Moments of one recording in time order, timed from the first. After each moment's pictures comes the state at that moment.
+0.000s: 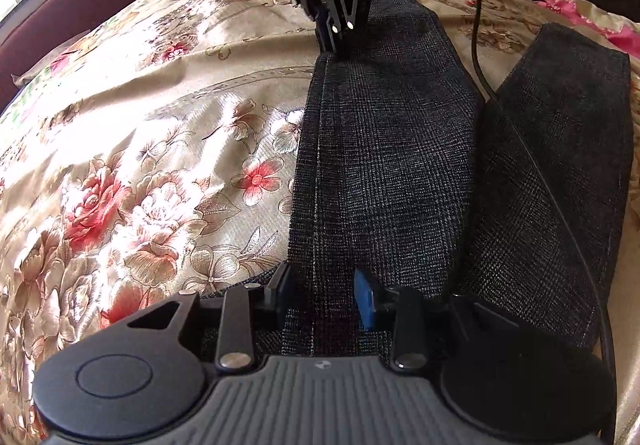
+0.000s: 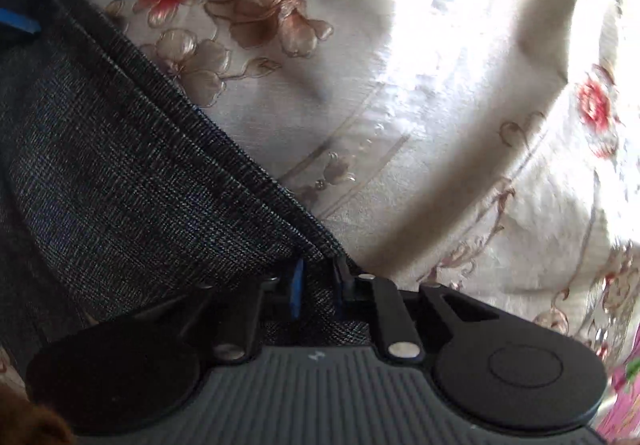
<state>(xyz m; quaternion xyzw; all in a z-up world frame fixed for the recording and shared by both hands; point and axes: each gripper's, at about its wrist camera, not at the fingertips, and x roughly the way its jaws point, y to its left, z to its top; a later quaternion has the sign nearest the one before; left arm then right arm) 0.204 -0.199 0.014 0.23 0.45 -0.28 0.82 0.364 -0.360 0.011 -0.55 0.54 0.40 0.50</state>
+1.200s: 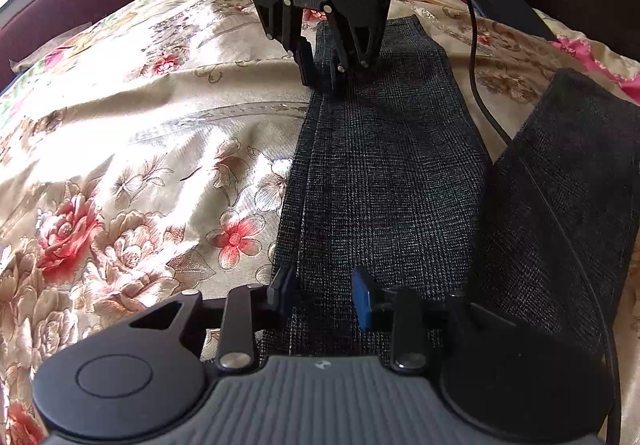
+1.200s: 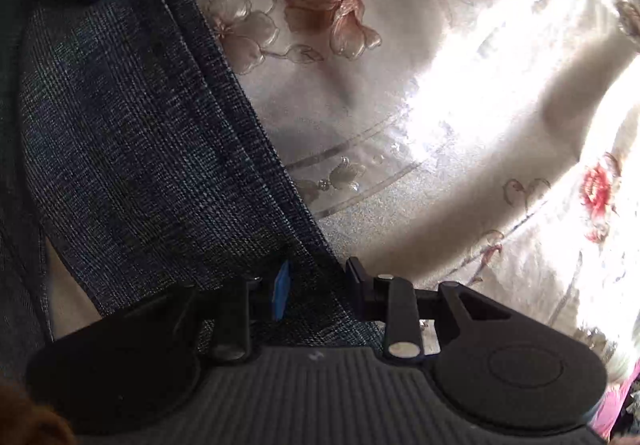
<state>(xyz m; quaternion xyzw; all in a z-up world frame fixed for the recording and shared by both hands) 0.238 -0.226 0.014 0.18 0.45 -0.29 0.83 0.371 -0.348 -0.011 -0.62 0.46 0.50 0.39</state>
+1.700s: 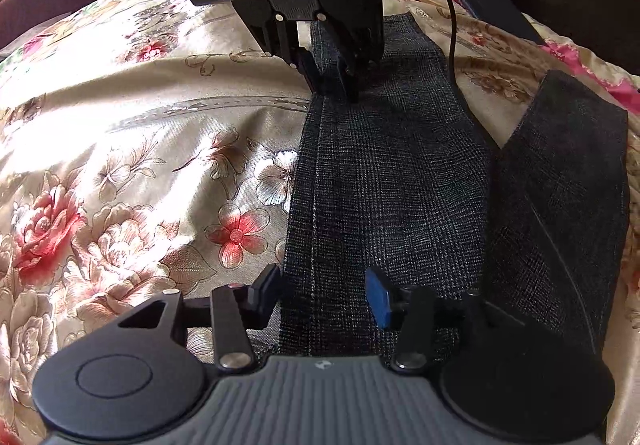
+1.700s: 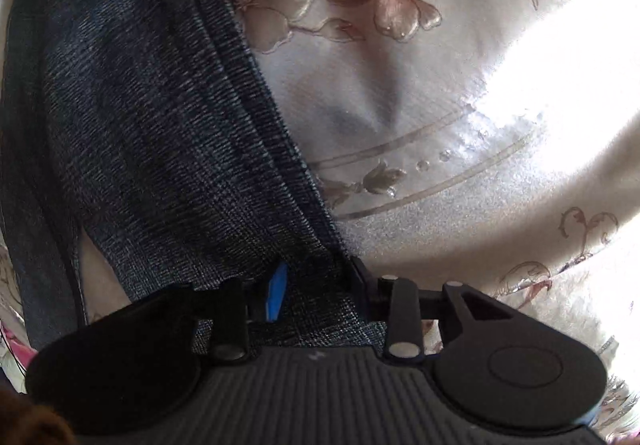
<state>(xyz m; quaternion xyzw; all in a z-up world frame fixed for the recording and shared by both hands) 0.254 -0.208 0.006 0.15 0.46 -0.32 0.81 0.375 -0.327 -0.048 -0.64 0.51 0.50 0.28</state>
